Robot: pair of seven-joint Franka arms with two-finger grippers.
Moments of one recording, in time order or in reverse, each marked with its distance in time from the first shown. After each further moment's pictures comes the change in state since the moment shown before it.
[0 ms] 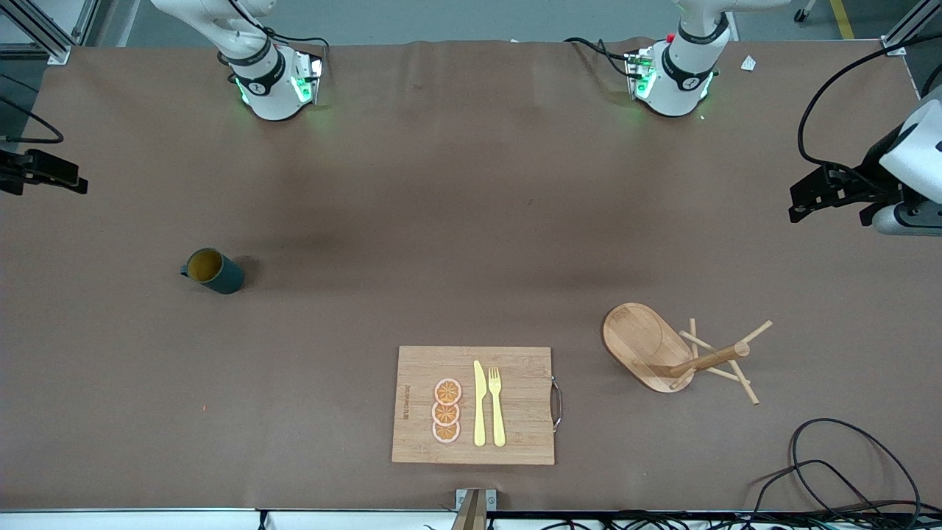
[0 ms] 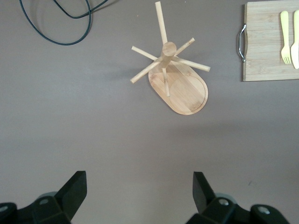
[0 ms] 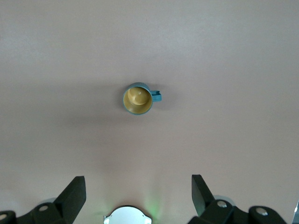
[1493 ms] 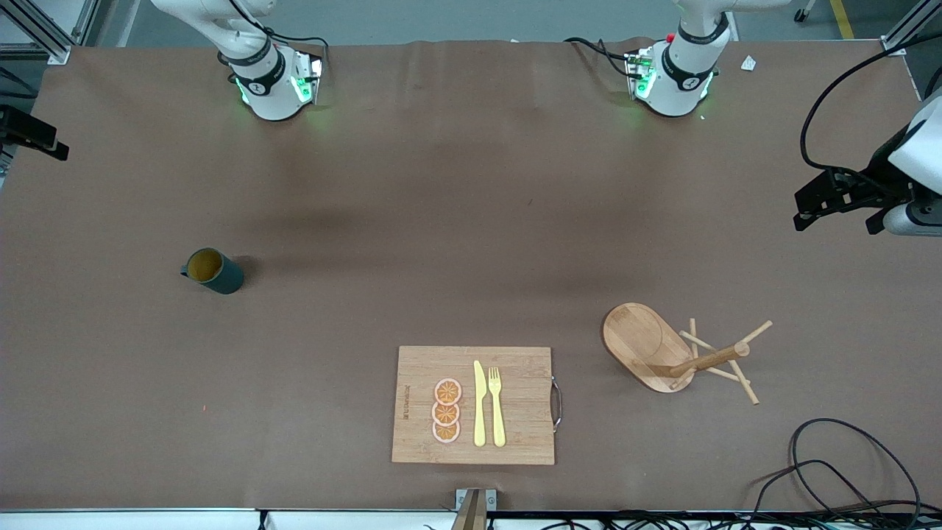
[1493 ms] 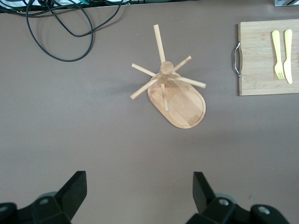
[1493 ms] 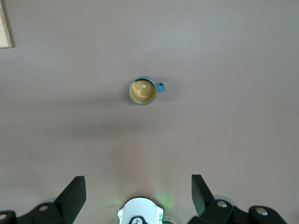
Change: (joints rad) left arm -0.003 -0.004 -0.002 0.001 0.000 0.061 0.001; right arm -0.001 -0.091 -0.002 0.001 0.023 -0.071 0.074
